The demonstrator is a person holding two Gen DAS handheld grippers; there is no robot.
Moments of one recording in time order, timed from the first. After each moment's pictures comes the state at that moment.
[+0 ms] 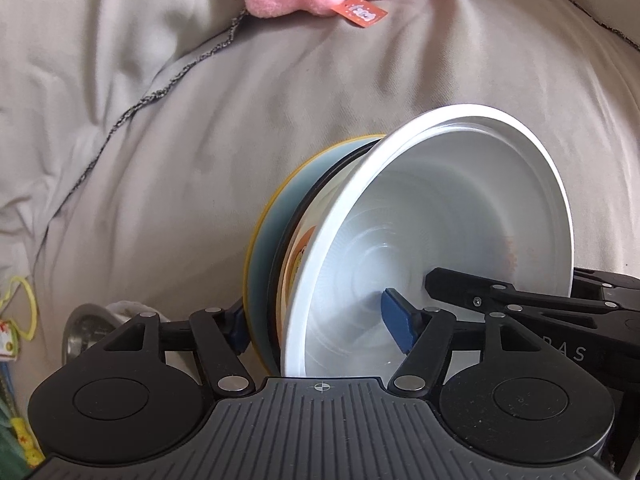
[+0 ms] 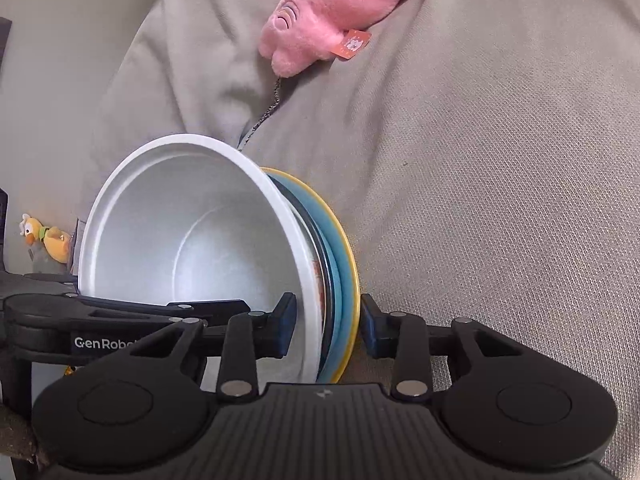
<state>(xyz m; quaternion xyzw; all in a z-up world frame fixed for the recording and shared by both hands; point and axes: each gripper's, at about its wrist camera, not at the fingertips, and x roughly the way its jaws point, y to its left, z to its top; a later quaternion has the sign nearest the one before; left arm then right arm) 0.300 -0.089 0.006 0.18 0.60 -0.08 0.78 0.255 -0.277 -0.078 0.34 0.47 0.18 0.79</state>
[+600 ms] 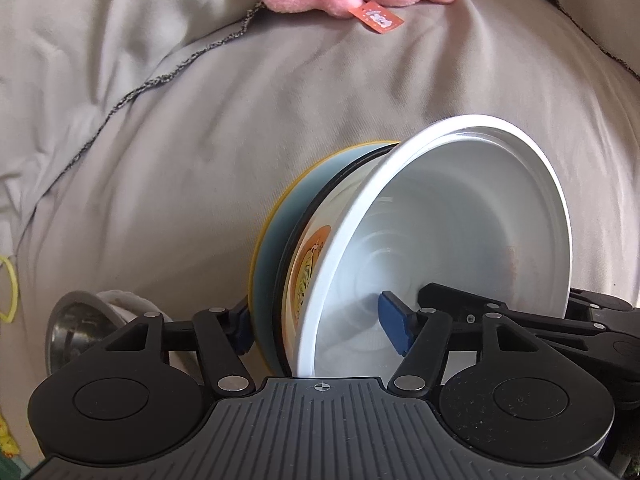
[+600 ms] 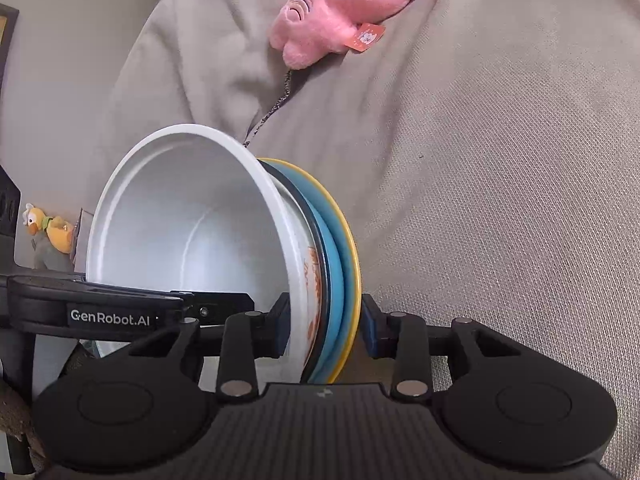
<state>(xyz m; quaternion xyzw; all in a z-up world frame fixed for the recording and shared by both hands) 0.305 -0.074 0.005 0.14 0.60 -0.09 0.79 0.259 -0.268 -0.078 0.33 0.47 0.19 0.79</state>
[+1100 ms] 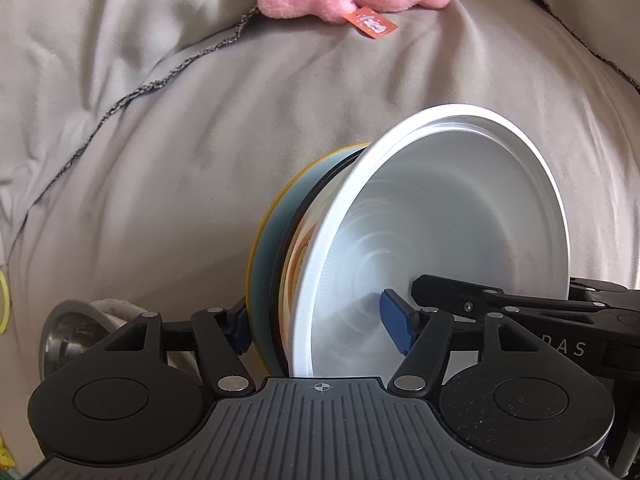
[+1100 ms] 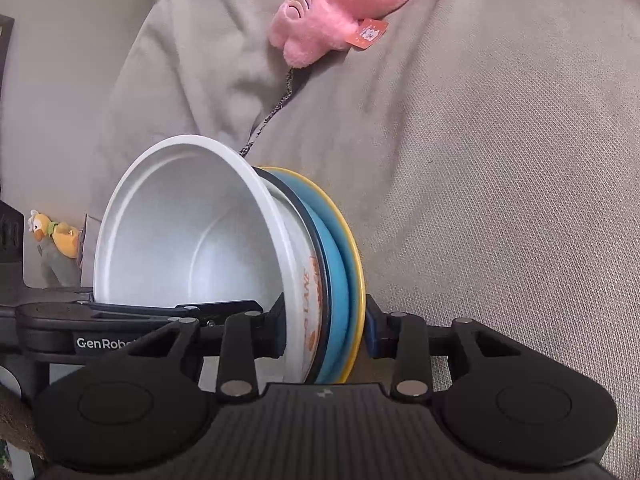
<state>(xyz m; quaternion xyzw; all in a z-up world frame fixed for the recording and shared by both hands) 0.308 -0.067 0.004 0.13 0.59 -0.11 0.79 0.269 -0.270 -0.078 0.34 0.48 0.20 0.78</state>
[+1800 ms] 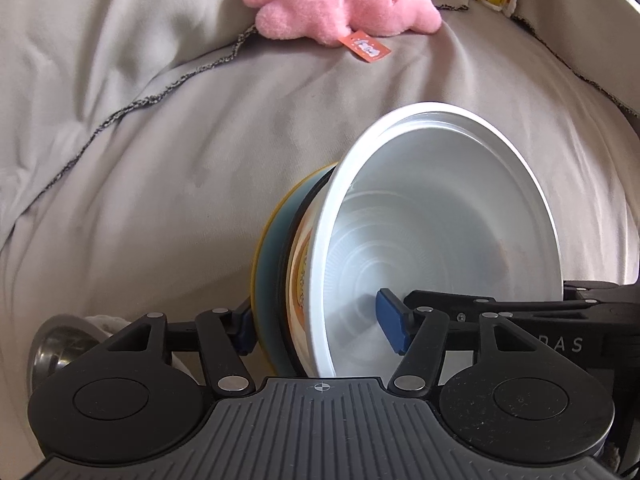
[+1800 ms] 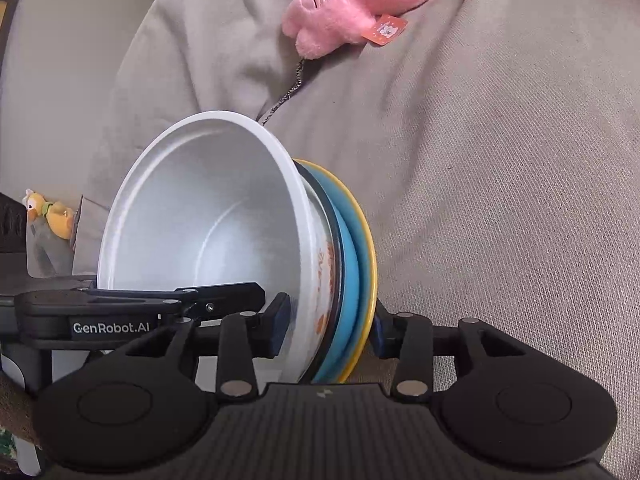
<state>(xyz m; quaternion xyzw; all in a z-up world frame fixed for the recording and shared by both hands) 0.302 -0.058 0.008 0.11 0.56 -0.14 0.81 0.277 -0.263 -0.069 0.32 0.49 0.21 0.78</state>
